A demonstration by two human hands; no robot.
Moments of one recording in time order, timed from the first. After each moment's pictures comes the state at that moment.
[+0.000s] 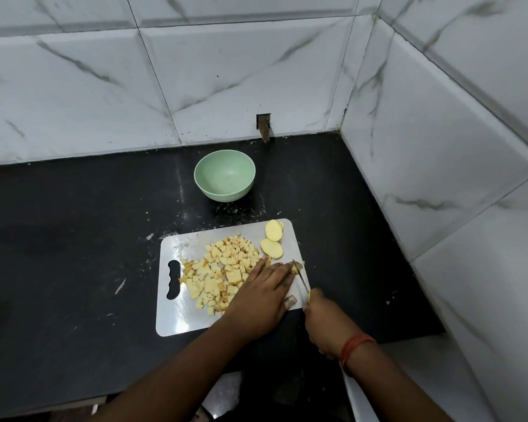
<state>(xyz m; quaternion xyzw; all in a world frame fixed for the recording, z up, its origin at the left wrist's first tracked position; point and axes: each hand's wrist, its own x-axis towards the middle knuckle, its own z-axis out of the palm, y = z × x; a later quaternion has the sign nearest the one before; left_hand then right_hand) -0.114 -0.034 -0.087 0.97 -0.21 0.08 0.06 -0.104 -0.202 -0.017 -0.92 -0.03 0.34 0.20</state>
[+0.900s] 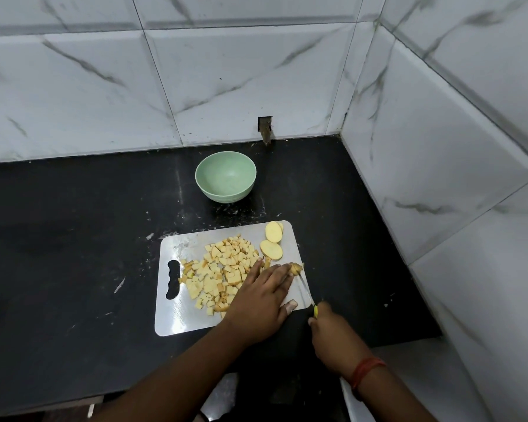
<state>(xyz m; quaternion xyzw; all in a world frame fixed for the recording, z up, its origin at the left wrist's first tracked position) -0.120 -0.038 -0.083 0.98 -0.18 0.05 0.04 -0.123 -0.220 -0.015 -0.93 -0.05 0.31 0.21</state>
